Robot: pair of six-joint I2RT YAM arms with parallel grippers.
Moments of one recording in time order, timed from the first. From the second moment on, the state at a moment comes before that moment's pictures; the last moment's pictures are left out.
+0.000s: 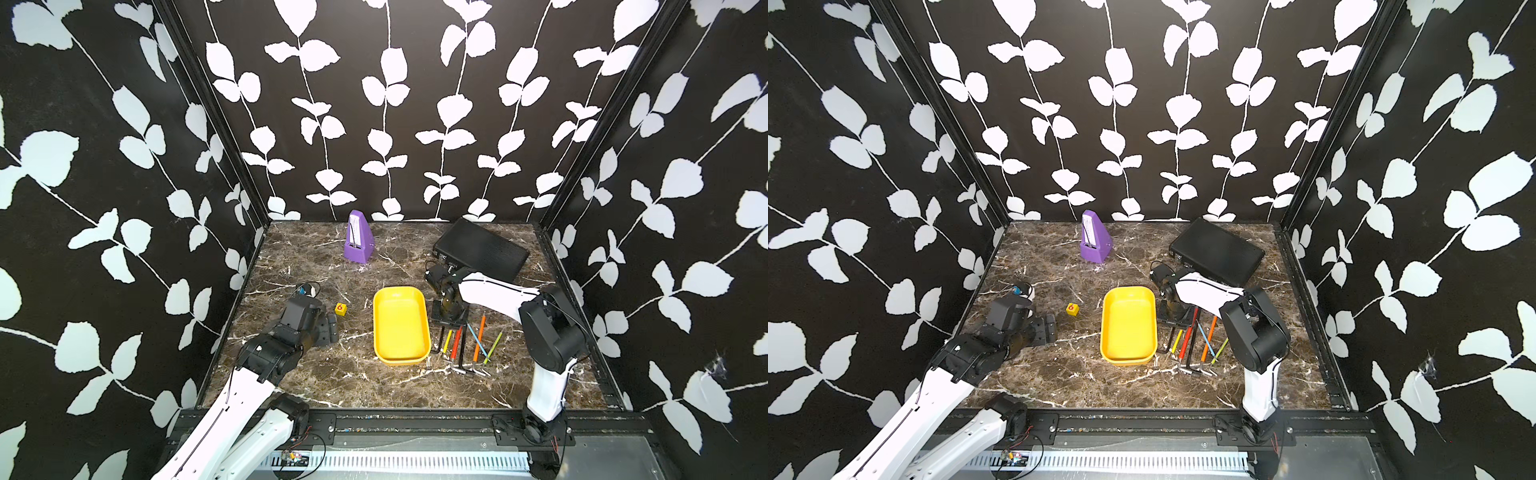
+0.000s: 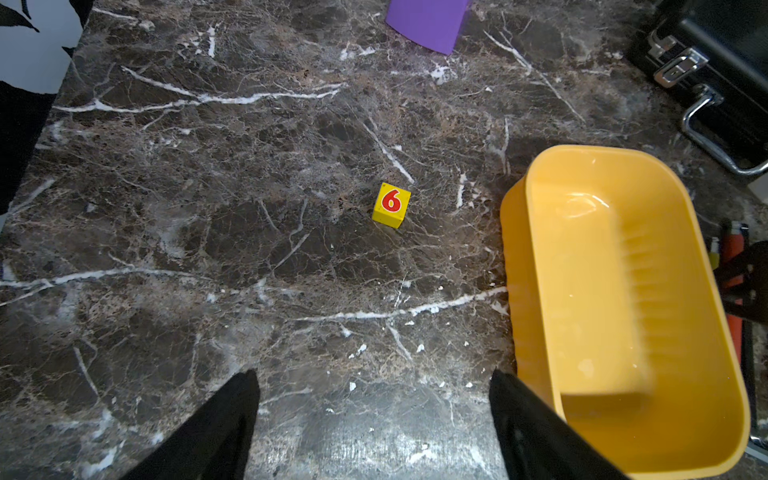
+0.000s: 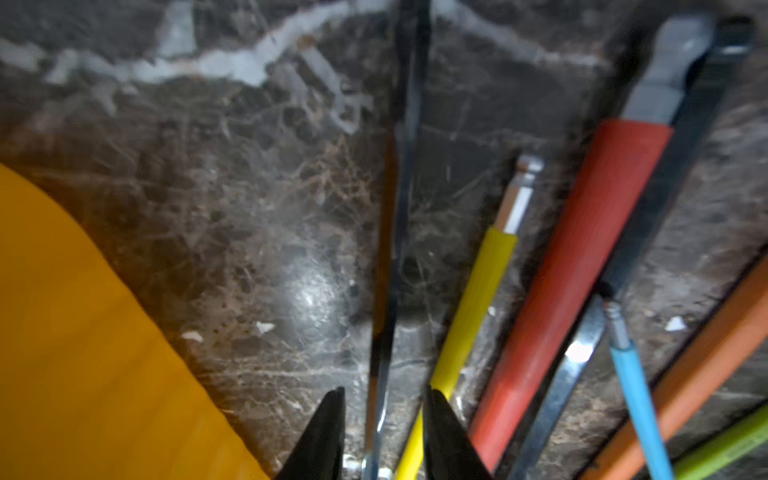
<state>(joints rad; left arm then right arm) -0.47 0.73 0.76 -0.91 -0.22 -0.44 0.63 1.89 1.29 -0.92 -0.04 0.82</state>
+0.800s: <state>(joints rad) -0.47 0.73 0.77 -0.91 -0.22 -0.45 0.61 1.92 1.28 -0.87 -0.06 0.86</state>
